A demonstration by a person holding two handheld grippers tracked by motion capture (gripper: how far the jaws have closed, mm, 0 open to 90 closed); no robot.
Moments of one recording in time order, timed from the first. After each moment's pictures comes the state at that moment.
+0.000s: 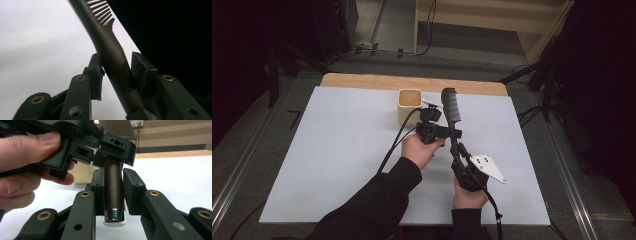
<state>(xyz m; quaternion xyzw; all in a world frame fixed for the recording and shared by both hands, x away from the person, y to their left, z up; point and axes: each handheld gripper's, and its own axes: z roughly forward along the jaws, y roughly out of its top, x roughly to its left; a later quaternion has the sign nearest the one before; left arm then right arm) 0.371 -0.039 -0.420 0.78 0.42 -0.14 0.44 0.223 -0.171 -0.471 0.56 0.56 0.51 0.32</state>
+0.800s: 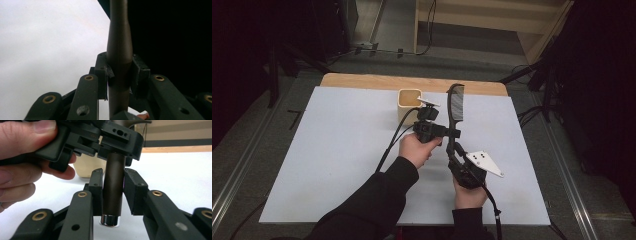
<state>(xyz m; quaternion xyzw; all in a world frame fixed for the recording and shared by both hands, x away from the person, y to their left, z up) 0.374 -0.030 -0.417 0.77 0.41 -0.17 0.45 0.230 -0.168 -0.466 0.55 0.59 0.50 0.30</state>
